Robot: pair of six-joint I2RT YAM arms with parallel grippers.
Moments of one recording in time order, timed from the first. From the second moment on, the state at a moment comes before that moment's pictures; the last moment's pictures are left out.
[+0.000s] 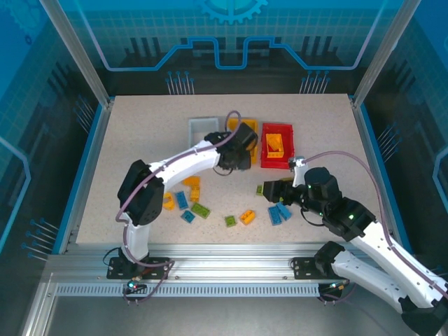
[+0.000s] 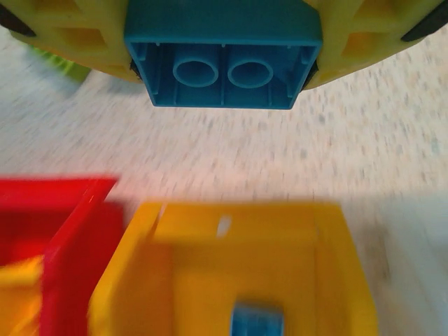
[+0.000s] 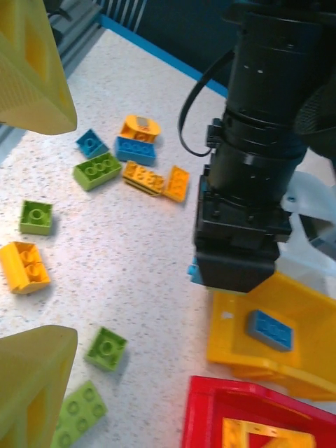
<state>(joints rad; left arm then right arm) -0.73 1.97 1.69 -0.81 -0.13 -0.75 0.67 0.69 0.76 -0.57 -0.03 0.56</state>
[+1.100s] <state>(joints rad) -0.60 1.90 1.75 -0.72 -0.01 -0.65 0.67 0.87 0.85 -0.65 0.12 0.55</state>
